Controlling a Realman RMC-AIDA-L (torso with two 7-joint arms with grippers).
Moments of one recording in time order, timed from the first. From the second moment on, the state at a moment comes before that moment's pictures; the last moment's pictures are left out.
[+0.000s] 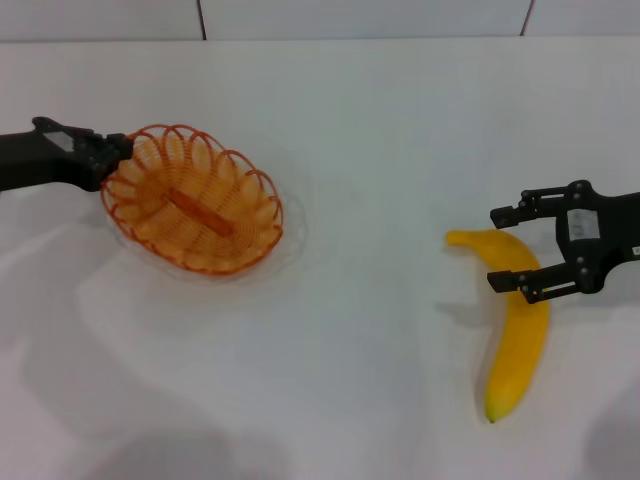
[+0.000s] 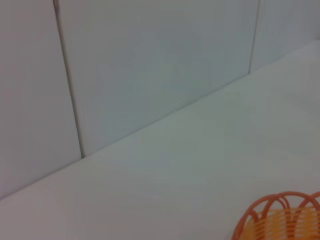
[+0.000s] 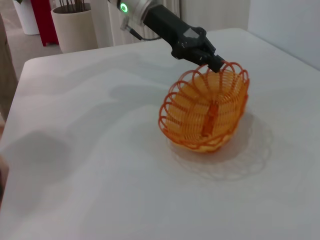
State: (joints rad) left arm -0.71 -2.01 0.38 0.56 2.34 1.19 -1.33; right arm 0.58 1.98 -0.56 -0.74 -2.35 -1.74 1.22
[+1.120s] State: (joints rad) left arm -0.74 -2.03 0.38 0.37 2.02 1.07 -1.20; right arm 0.59 1.99 -0.59 -0.71 -2.35 -1.72 1.22
